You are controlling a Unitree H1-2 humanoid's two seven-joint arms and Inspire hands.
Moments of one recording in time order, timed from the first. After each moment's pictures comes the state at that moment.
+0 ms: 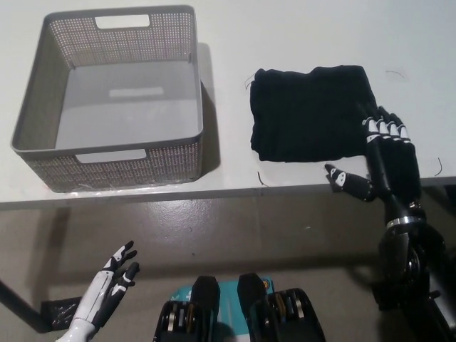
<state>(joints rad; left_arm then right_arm) -0.06 0.24 -0.07 0.34 0.23 -0.31 -0.01 -0.48 -0.23 0.27 0.35 -0.84 0.10 -0.31</state>
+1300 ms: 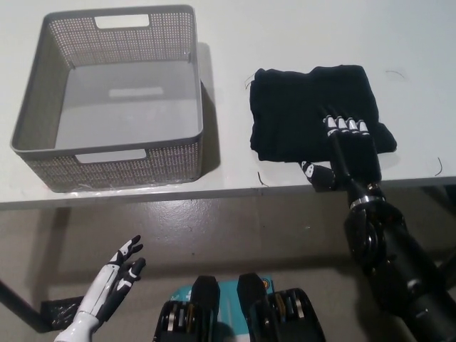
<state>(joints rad) -0.08 0.25 -0.08 0.31 0.24 -0.30 -0.03 -0.68 -0.16 0.37 0.74 -0.83 0.06 -0.39</state>
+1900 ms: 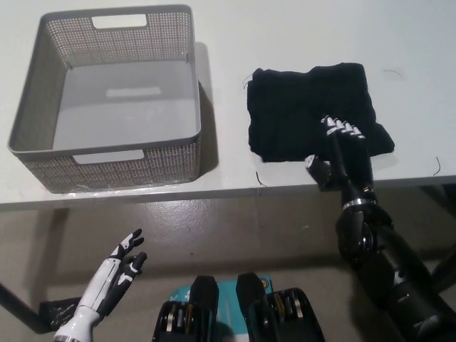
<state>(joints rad) -0.09 0.25 -0.08 0.31 0.24 -0.30 -0.03 -0.75 -0.09 0.24 1.04 -0.70 -0.22 -0.61</state>
